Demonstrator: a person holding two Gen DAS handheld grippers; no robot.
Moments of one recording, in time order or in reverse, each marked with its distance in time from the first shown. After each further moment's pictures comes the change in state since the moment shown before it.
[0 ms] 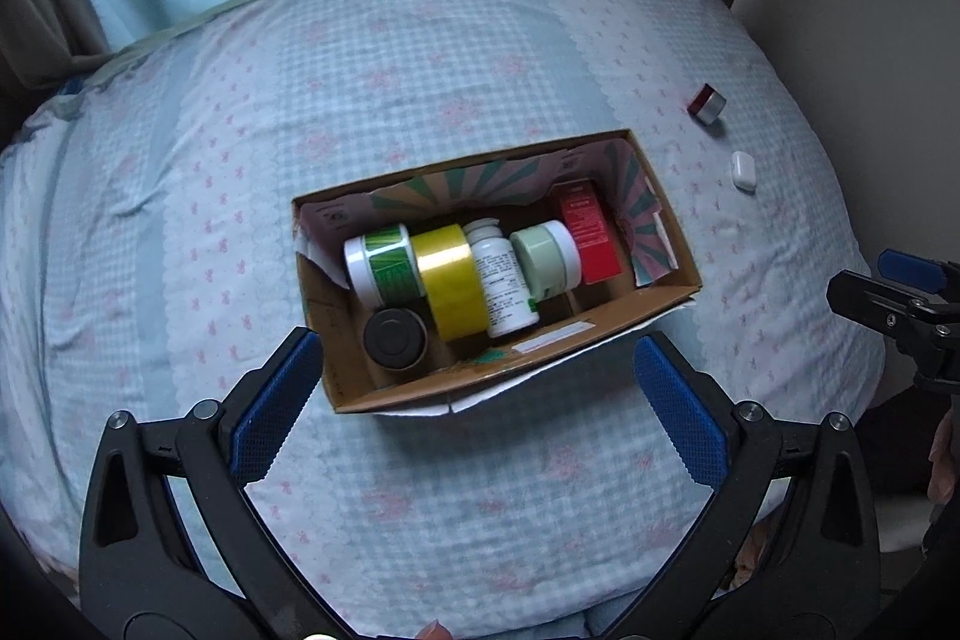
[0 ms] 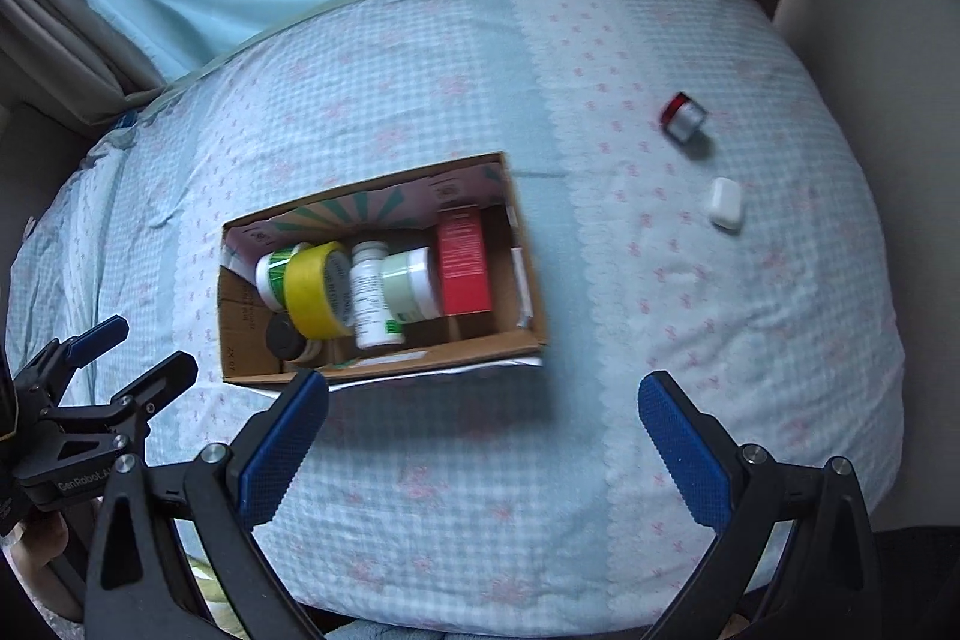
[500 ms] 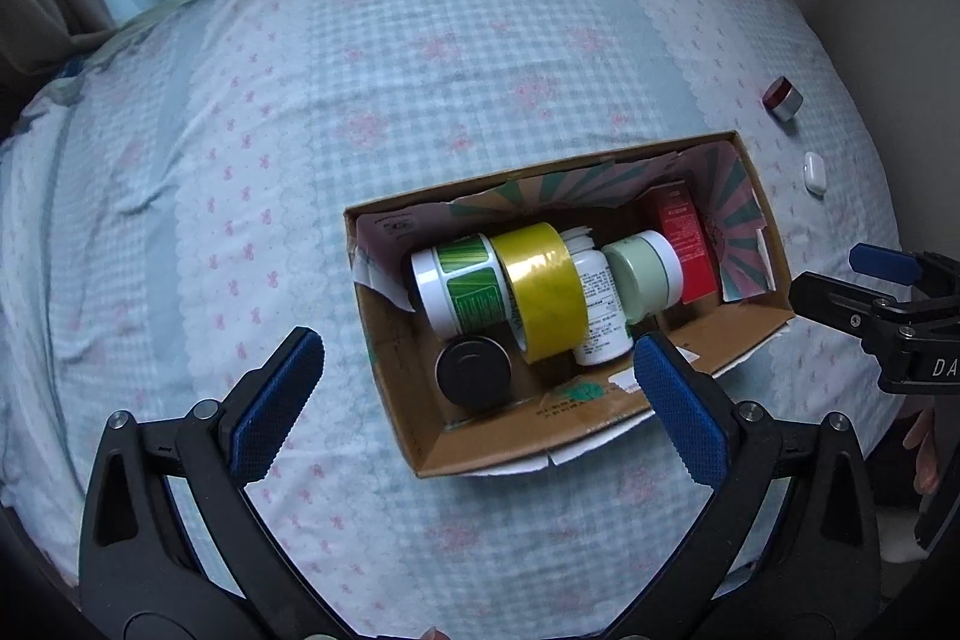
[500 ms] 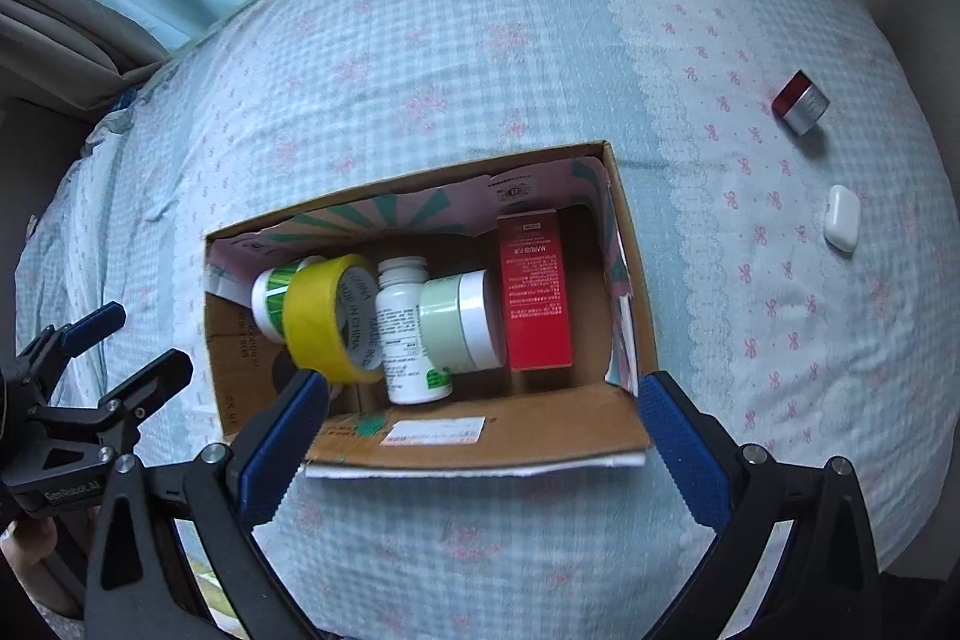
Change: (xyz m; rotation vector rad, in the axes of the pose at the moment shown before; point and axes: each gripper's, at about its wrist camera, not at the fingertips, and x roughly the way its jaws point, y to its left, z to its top) left arm 0.056 0.068 0.027 -0.032 0.099 0.048; right arm 0.103 0.037 0.052 -0.023 0.125 0.095
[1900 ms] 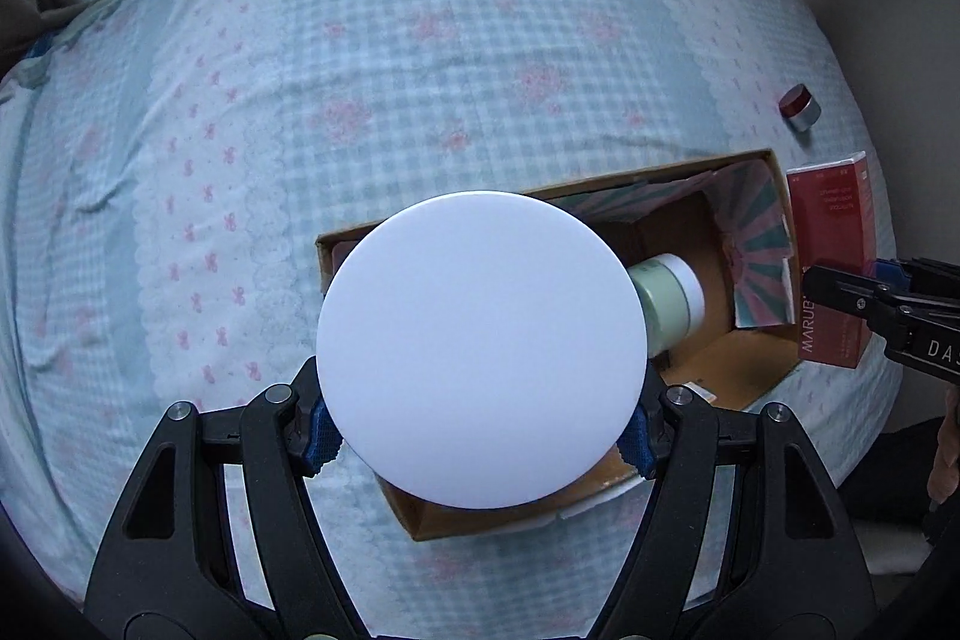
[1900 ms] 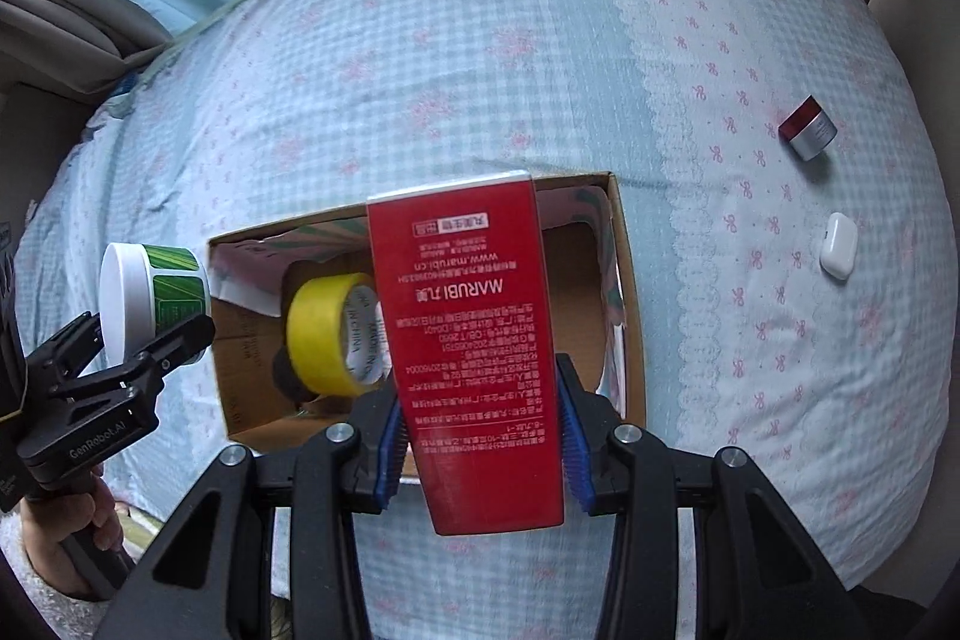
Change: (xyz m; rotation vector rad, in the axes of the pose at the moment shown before) left arm 0.067 0.016 0.037 -0.011 0.090 -0.058; right arm 0.008 0.000 0.029 -0.037 0.051 -0.012
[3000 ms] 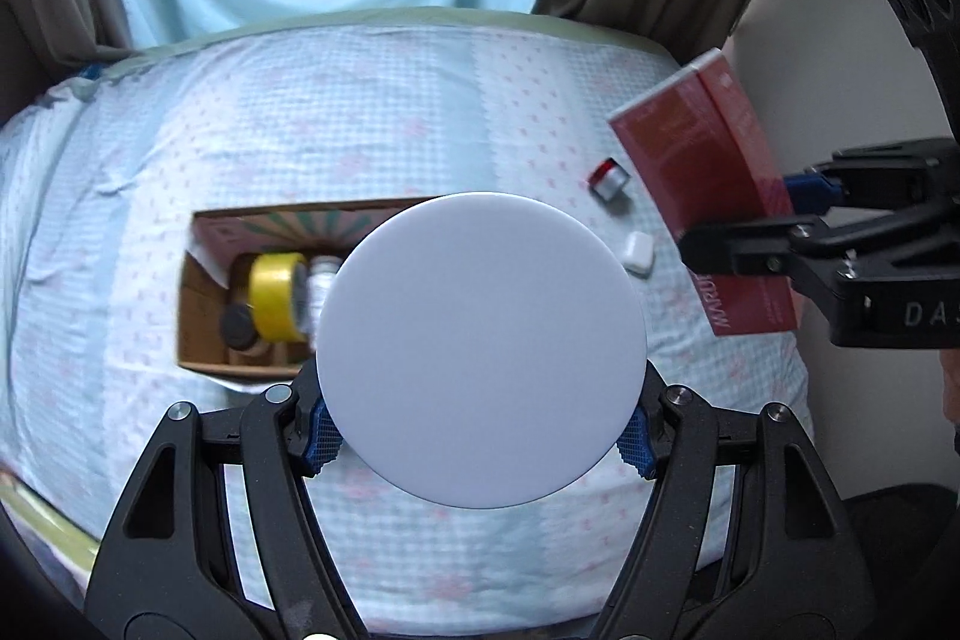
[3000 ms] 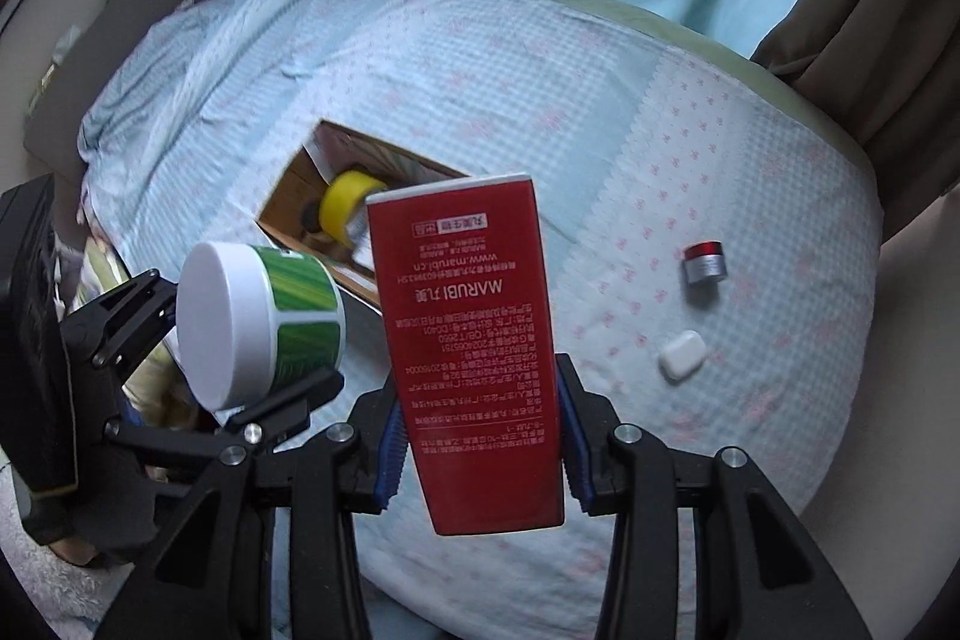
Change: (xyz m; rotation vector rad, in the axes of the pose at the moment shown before) left arm -0.166 -0.244 -0.096 -0.102 -0.317 0.003; right arm -0.191 -0.098 -0.061 -0.577 -0.084 0.063
